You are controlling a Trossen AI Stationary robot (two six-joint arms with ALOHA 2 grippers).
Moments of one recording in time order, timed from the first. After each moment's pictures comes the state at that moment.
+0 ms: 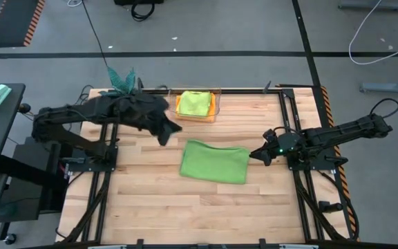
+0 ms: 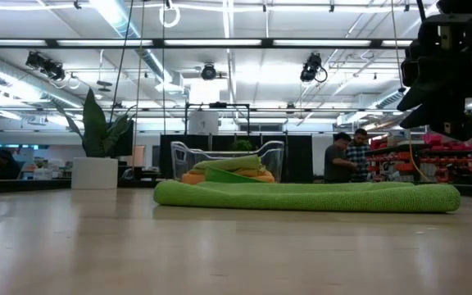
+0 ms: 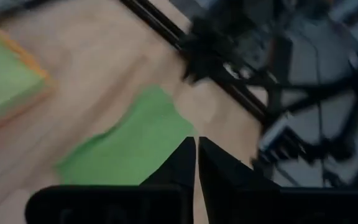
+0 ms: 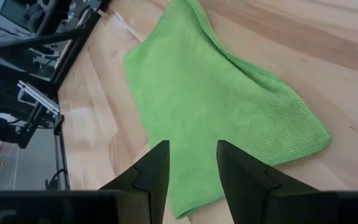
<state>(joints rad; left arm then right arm) 0.03 1.29 1.50 -0.76 -0.02 -0.67 0.17 0.54 0.28 -0.35 0.14 1.01</state>
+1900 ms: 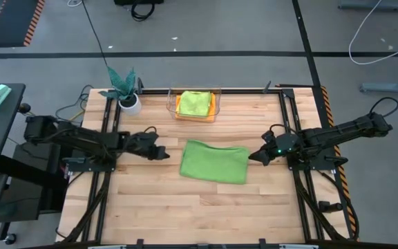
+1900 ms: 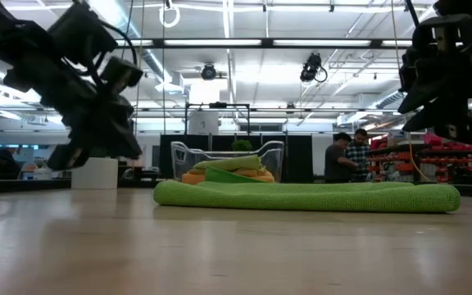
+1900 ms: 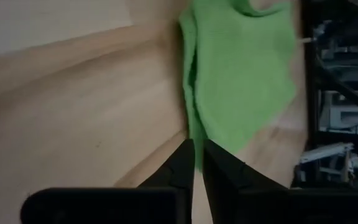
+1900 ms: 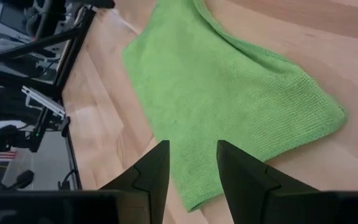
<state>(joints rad) 0.03 1.16 0.29 0.23 0.05 -1.27 0.17 0.58 0.28 -0.32 0.11 1.11</state>
